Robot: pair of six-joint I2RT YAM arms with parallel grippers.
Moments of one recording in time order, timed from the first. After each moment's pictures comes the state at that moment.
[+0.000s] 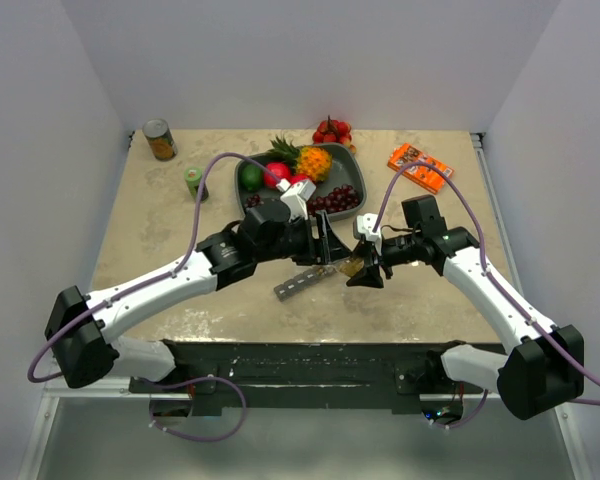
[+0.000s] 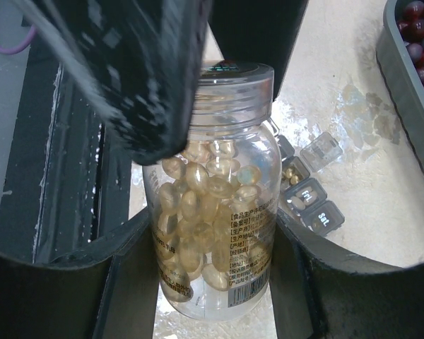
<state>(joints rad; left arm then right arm) -0.91 1.31 1.06 -0.13 0.18 -0.88 0.34 1.17 0.90 -0.68 -1.01 -0.83</state>
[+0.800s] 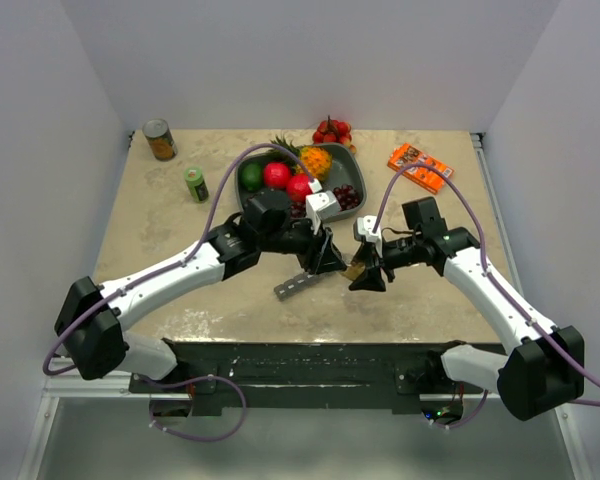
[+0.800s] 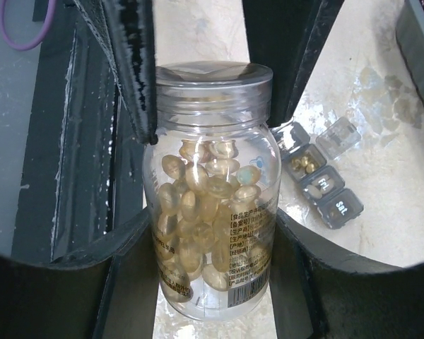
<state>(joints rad) -0.85 1.39 1.08 -0.09 0.54 -0.29 0.34 1.17 0.90 -0.72 -1.01 -0.82</state>
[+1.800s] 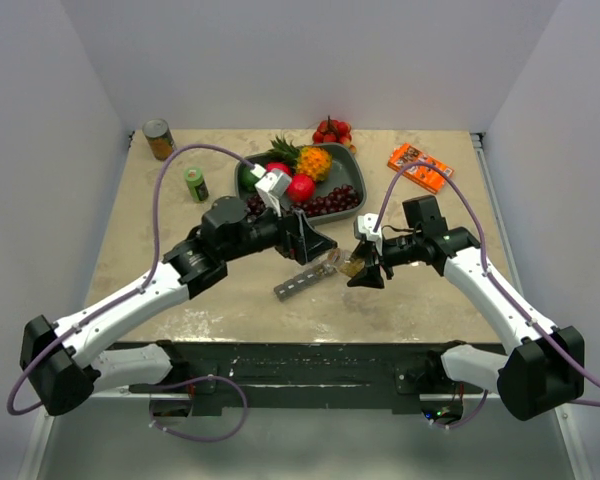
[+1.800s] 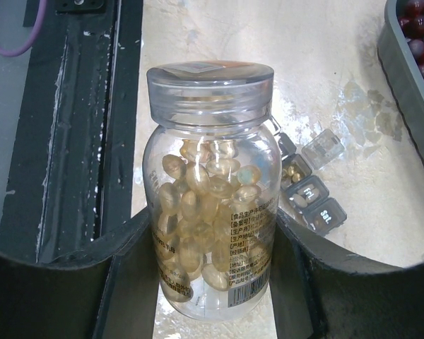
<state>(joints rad) -0.80 1.12 0.95 0.06 0.30 -0.55 0.33 1.17 0.90 -0.69 -1.01 -0.82</state>
